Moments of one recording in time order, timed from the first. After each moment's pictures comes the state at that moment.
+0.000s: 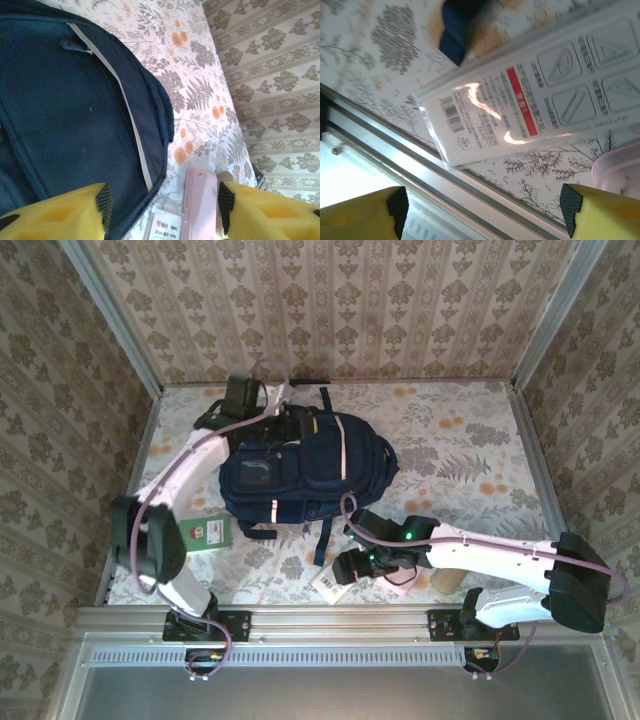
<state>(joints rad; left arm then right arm) -0.40 1.54 1.32 -0.47 0.66 -0.48 1.05 1.28 0.80 -0.70 -0.12 0.81</state>
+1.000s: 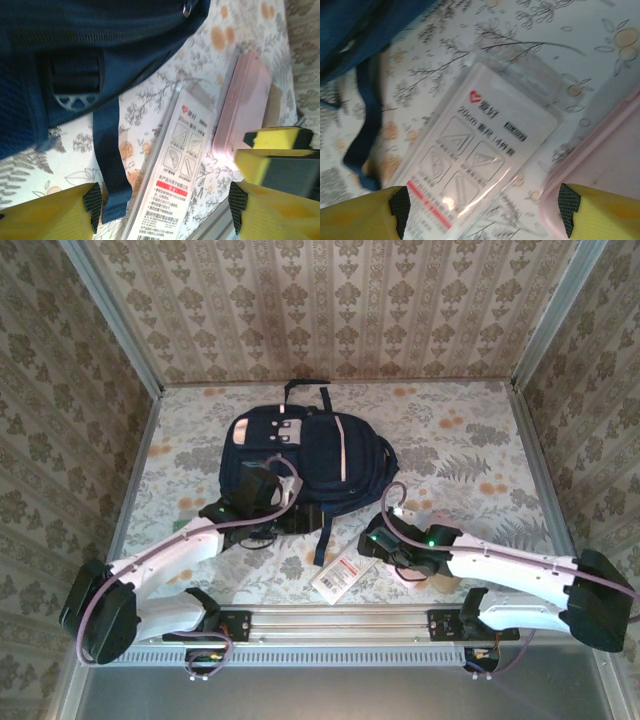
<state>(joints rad) -0.73 1.17 0.66 -0.30 0.43 -0.68 0.98 1.11 0.64 -0.59 0.22 1.19</state>
